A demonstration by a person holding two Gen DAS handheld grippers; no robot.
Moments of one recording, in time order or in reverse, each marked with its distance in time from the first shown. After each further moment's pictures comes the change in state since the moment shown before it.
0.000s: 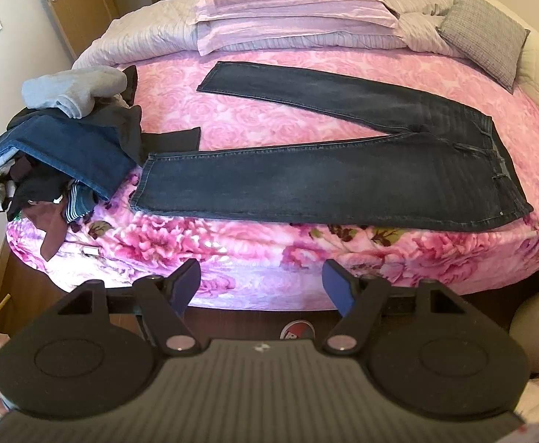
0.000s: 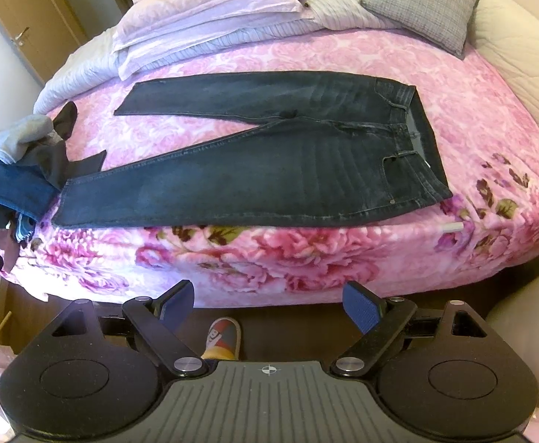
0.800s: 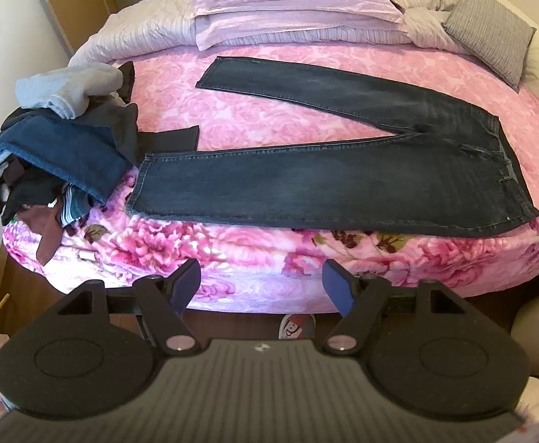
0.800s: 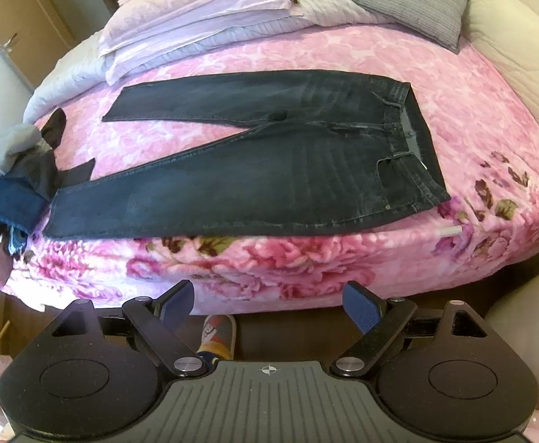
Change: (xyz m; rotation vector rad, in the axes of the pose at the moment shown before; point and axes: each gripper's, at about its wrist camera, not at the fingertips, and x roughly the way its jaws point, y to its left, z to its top) left arm 0.027 0.000 0.027 -0.001 0.028 -0.001; right arm 0.019 -0.012 0.026 0.035 0.011 -0.014
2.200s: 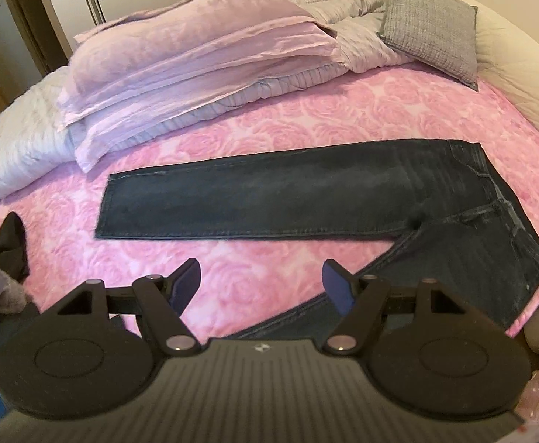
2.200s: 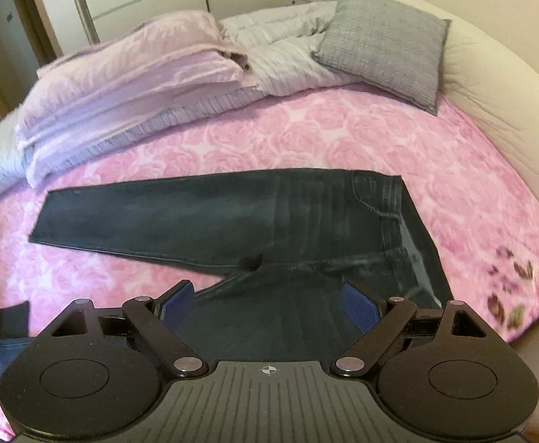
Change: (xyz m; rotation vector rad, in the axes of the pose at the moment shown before) left arm 0.207 -0.054 0.285 0.328 -0.095 -0.209; right arm 0.137 0.030 0.242 0.099 -0.152 -0.185
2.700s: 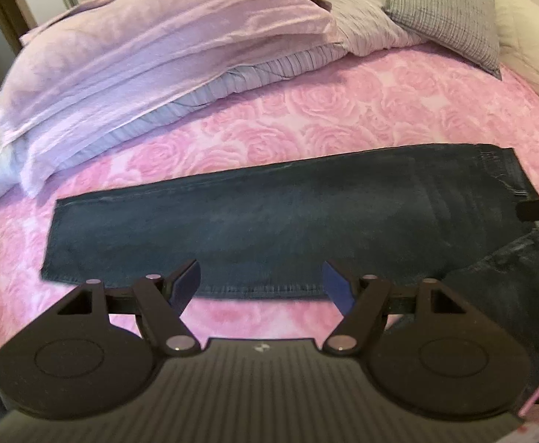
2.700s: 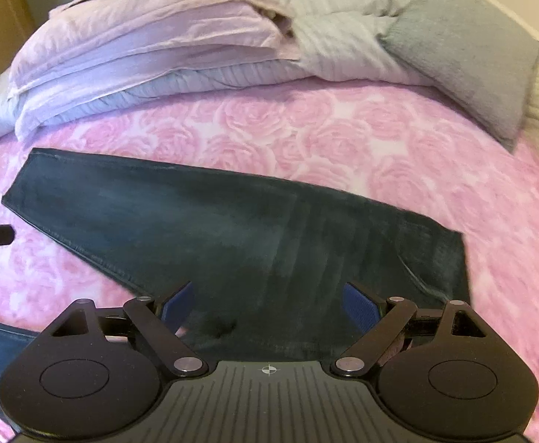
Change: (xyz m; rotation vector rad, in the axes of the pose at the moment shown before) left arm 0.163 -0.044 0.076 0.033 0.040 0.001; right arm 0.184 -0.046 0.078 -0.221 0.070 0.110
